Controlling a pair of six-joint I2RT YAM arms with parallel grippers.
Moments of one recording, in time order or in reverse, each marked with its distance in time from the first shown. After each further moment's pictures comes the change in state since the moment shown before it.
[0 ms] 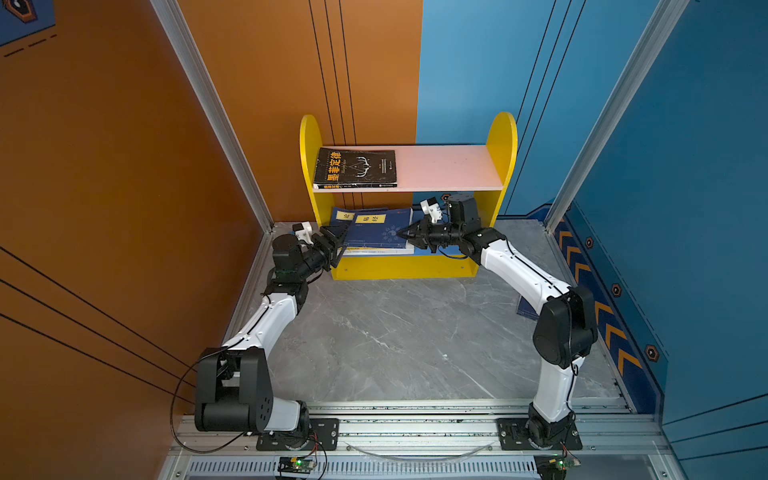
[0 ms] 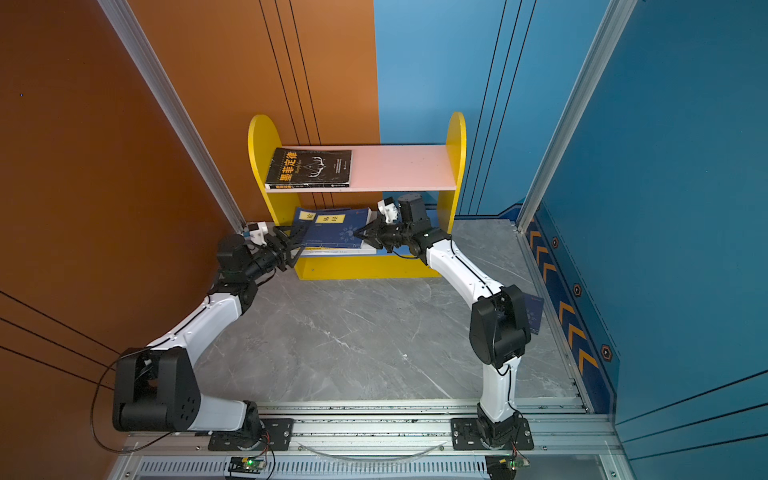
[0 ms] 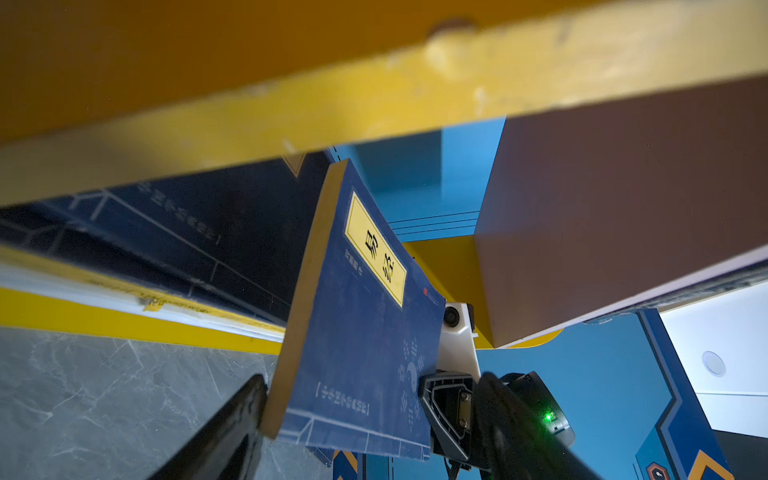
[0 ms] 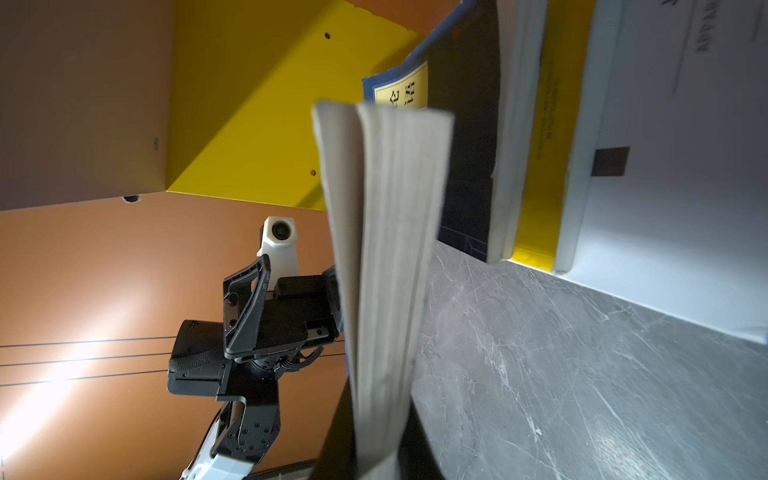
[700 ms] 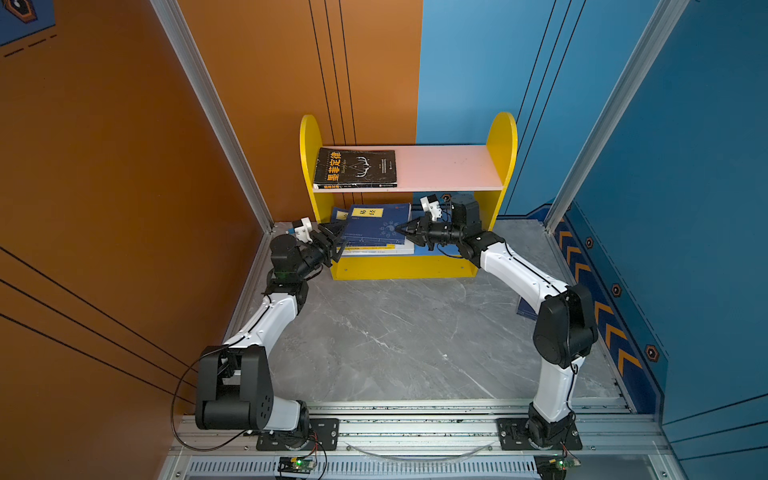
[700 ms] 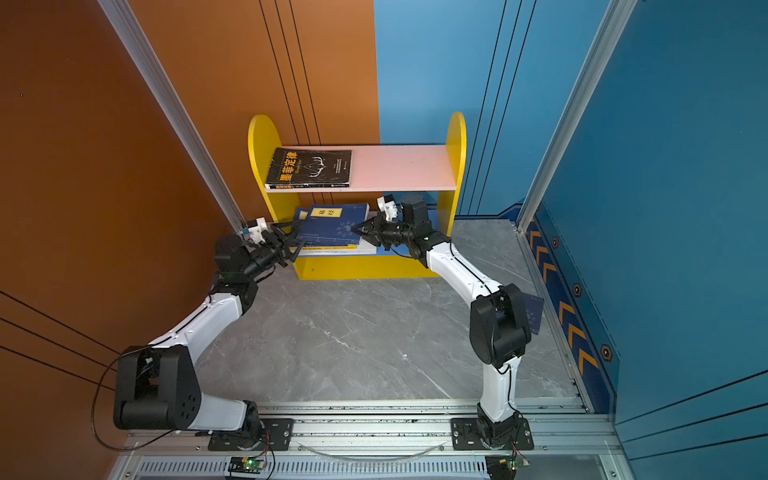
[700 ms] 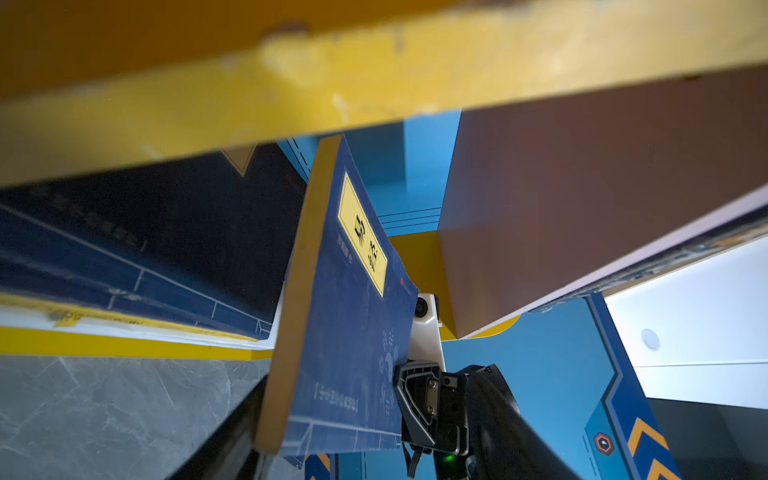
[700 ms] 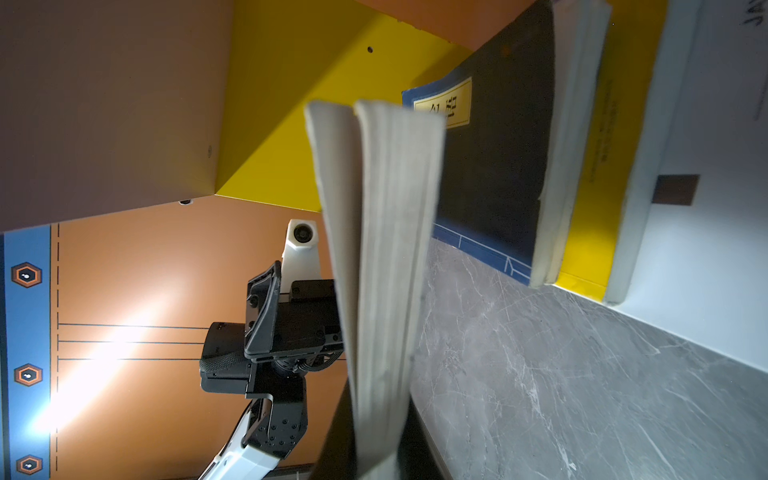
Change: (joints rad) left arm 0.001 0.009 -0.006 0.135 0.039 -0.097; right arm -0.007 0.000 -0.050 0.190 -0.042 0.098
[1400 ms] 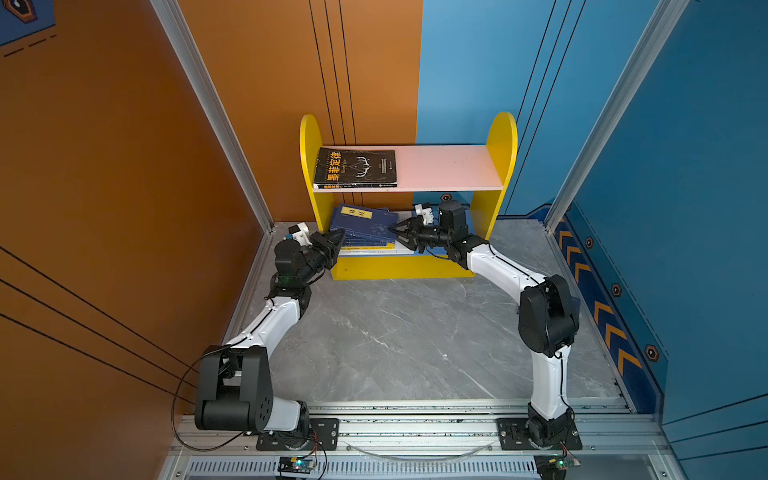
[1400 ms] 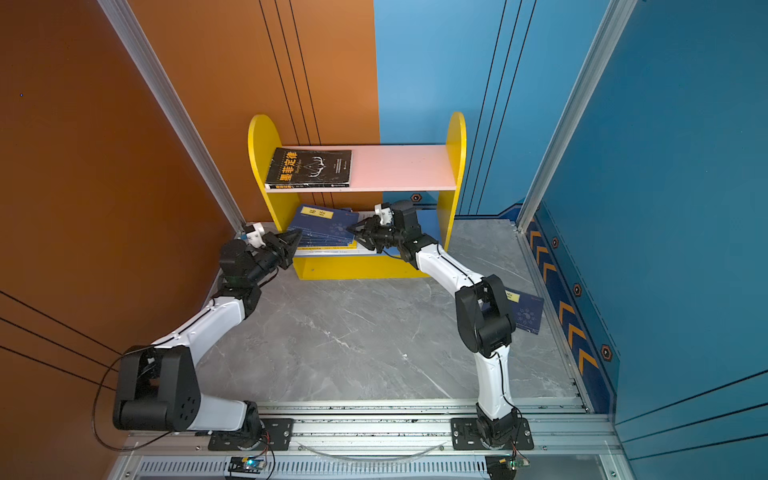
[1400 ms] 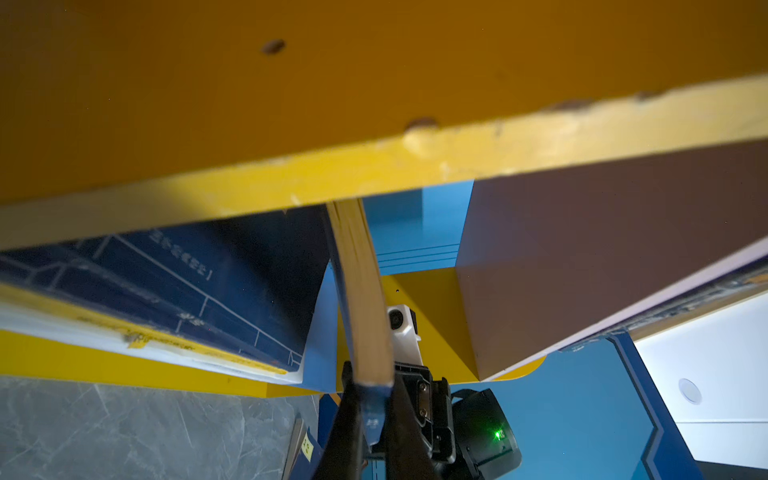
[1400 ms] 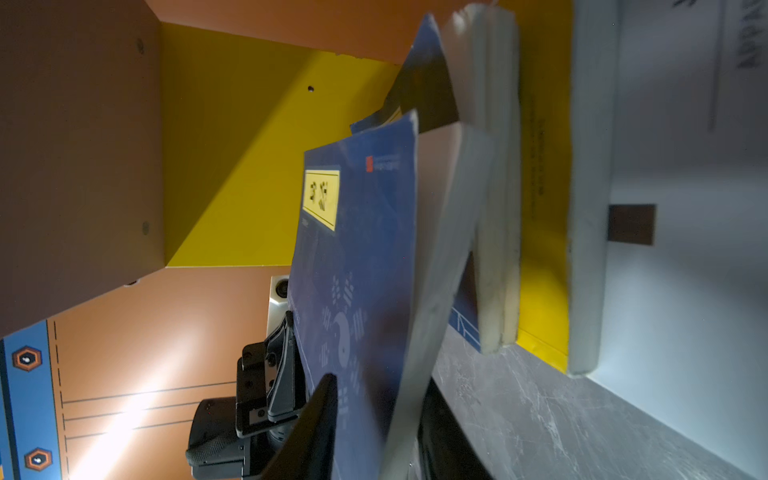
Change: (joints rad) left arm -0.015 -0.006 -0.050 0.020 -0.180 0.032; right arm 0.024 0.127 0.026 0.111 0.088 0.173
